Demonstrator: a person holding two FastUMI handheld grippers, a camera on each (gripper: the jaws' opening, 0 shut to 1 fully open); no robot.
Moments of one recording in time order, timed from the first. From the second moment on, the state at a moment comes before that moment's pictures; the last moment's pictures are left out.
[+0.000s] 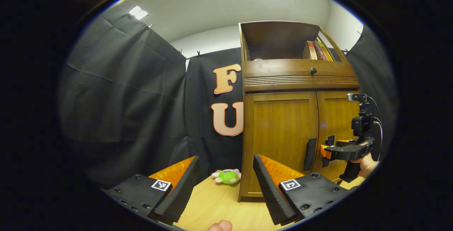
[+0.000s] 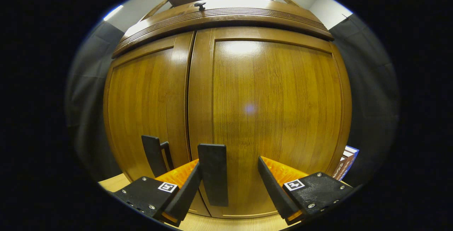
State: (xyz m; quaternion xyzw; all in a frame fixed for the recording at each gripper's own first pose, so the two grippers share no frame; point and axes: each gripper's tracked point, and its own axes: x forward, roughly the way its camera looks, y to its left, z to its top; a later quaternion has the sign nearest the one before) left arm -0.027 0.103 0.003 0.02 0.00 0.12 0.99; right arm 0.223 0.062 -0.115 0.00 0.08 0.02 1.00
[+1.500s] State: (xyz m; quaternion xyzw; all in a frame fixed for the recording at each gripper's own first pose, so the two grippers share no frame) left arm -0.036 0.096 0.008 0.02 0.01 0.10 1.00; right arm 0.207 0.082 -0.126 0.01 0.10 0.06 0.99
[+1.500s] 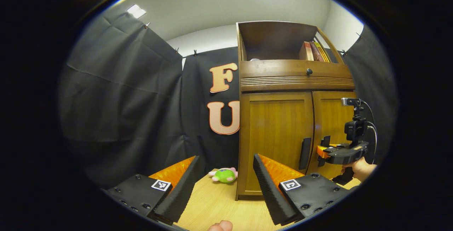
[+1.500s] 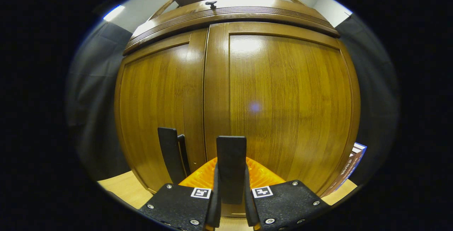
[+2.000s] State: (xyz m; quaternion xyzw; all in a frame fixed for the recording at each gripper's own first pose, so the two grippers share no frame) left arm -0.047 0.067 0.012 0.02 0.01 0.07 1.00; right arm 0.163 0.072 -0.122 0.01 0.09 0.07 0.99
